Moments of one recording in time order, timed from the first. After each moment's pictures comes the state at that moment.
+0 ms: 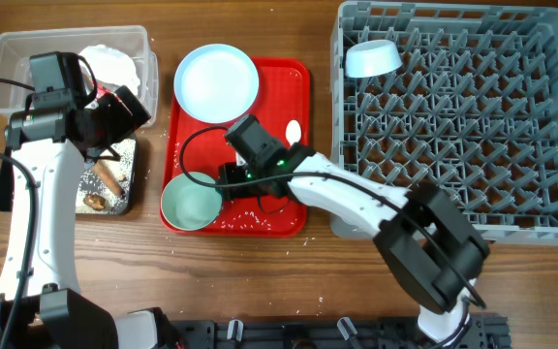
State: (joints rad) left arm 0.18 1.51 1.31 -0.90 0.08 -0.49; right arm 0.82 1.98 1.30 -0.36 -0.30 0.66
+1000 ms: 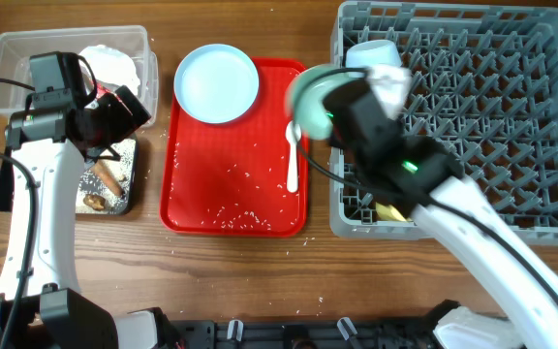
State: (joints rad) left arm 0.18 1.51 1.31 -0.91 0.08 -0.49; right arm 0.62 1.36 1.30 -0.80 0.61 0.71
